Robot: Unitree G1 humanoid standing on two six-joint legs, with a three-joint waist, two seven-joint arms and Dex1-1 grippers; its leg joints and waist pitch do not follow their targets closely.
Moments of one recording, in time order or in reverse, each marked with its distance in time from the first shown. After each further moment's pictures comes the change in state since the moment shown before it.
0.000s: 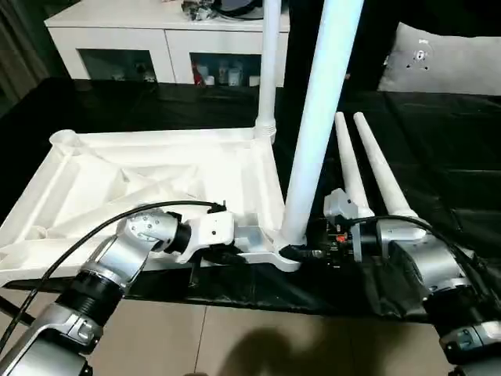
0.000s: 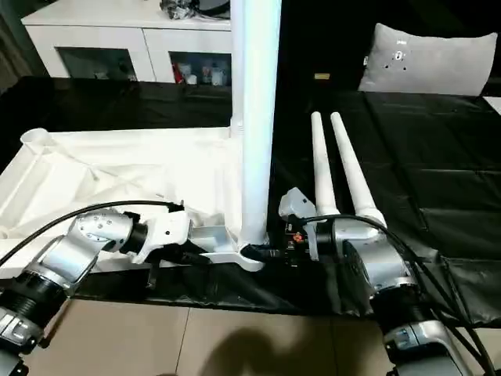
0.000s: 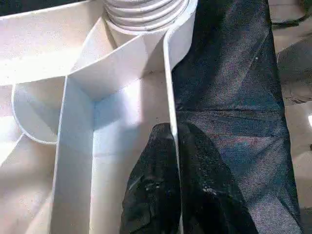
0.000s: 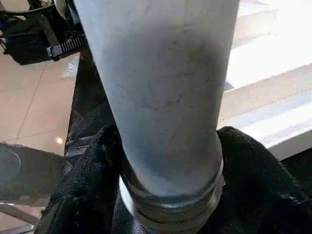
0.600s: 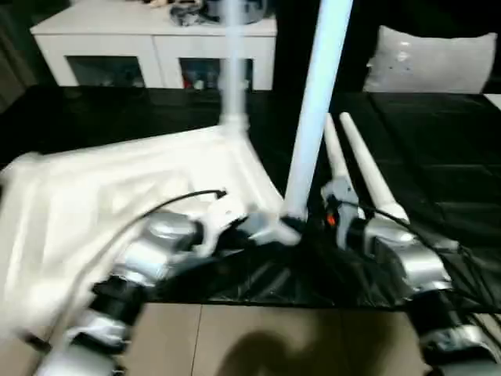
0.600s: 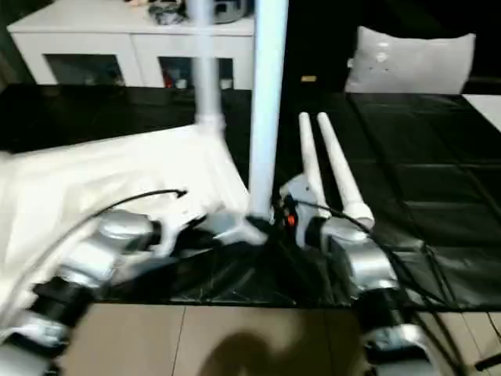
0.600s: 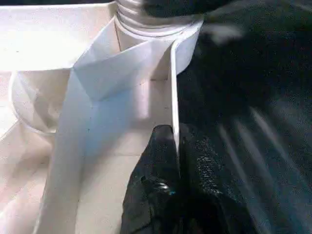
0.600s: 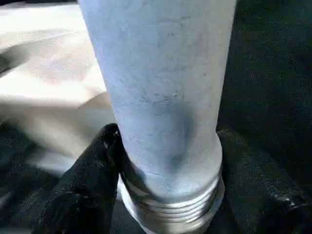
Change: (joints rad) left arm -0.025 -0.290 0.121 0.011 0.008 0.444 0.397; right arm -0.040 0.232 -0.159 0.041 -0.067 0.183 -0.644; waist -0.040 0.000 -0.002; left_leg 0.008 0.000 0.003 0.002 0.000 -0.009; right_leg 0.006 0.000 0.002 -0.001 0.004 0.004
